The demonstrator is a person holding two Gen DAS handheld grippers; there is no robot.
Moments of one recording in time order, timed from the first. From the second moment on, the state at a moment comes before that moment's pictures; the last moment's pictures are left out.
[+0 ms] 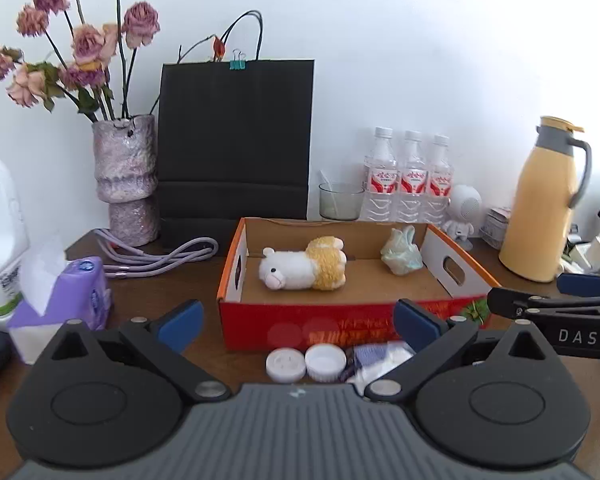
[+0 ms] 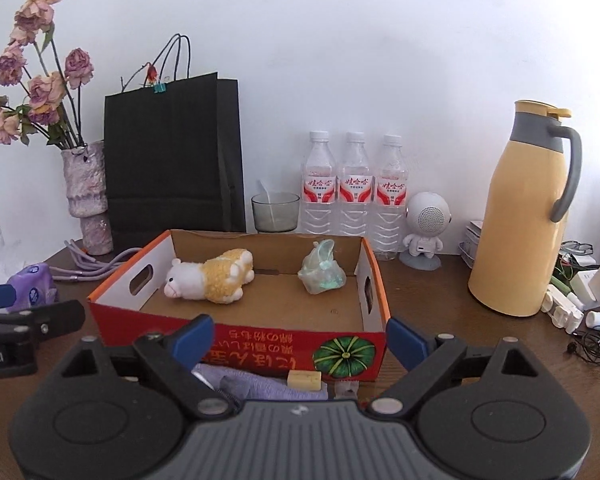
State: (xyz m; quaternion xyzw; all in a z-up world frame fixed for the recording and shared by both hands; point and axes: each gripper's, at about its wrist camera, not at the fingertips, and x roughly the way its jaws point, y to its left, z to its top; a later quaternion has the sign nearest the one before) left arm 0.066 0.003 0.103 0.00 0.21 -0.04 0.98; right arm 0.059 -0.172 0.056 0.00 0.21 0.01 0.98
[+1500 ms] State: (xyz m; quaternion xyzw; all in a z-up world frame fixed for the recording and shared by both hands) left arm 0.042 -0.042 0.018 0.00 0.32 0.00 0.95; right arm -0.053 -0.197 -0.009 0.04 0.29 0.01 0.96
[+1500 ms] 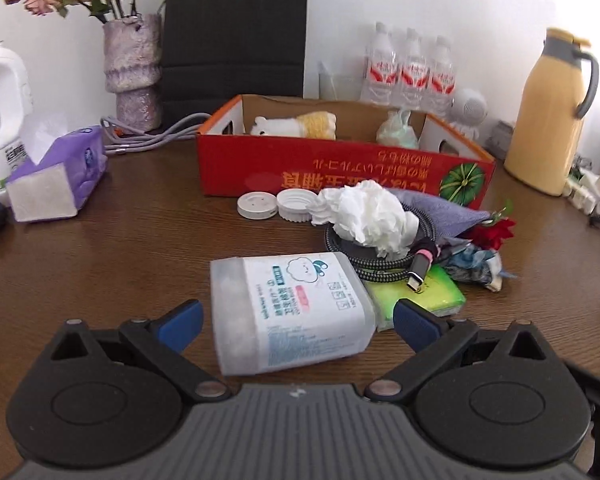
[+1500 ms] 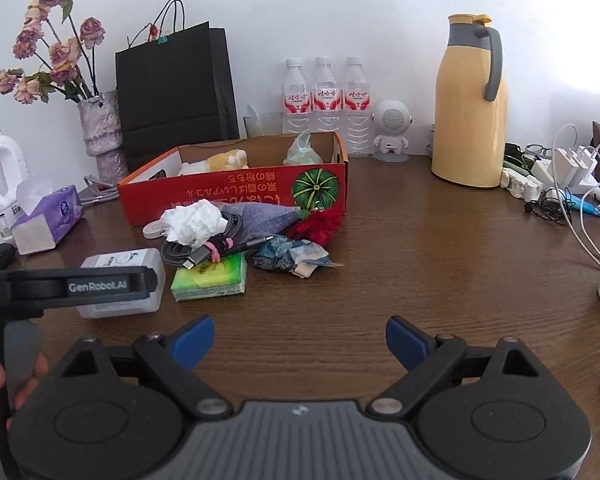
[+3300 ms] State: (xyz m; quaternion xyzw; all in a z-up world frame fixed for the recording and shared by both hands) left arm -0.118 -0.002 0.077 -0.02 0.20 -0.06 0.98; right arm -0.148 -0.167 0.026 0.02 0.29 0.06 0.96
